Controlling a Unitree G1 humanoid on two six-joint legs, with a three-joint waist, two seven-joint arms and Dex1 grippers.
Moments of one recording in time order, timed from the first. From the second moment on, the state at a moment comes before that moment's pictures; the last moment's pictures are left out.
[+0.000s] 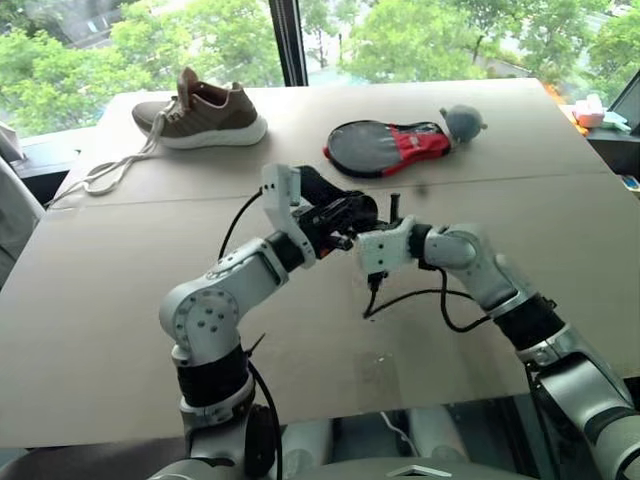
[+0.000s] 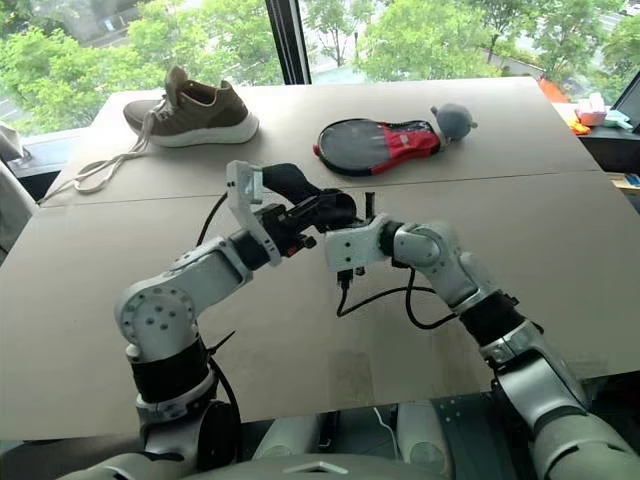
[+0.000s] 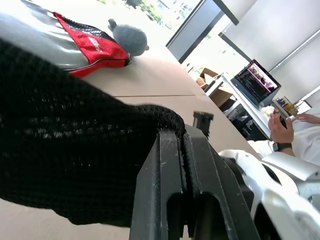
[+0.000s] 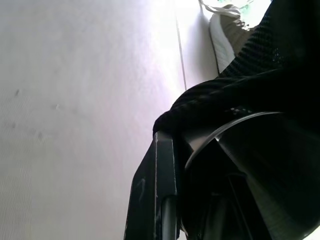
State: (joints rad) left arm -0.44 0.10 0.27 -0.49 -0.89 1.18 -0.16; right arm -0.65 -0.26 0.39 0.13 -0.27 -0.09 0.67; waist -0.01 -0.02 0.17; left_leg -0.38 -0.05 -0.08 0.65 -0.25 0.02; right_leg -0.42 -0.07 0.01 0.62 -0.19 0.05
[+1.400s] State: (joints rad) left arm -0.43 0.15 0.25 -0.33 -1.02 0.99 -0.04; right arm -0.56 -0.46 0.22 -0.35 0.23 0.37 0.93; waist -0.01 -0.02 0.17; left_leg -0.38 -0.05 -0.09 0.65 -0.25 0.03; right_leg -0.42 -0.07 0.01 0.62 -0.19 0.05
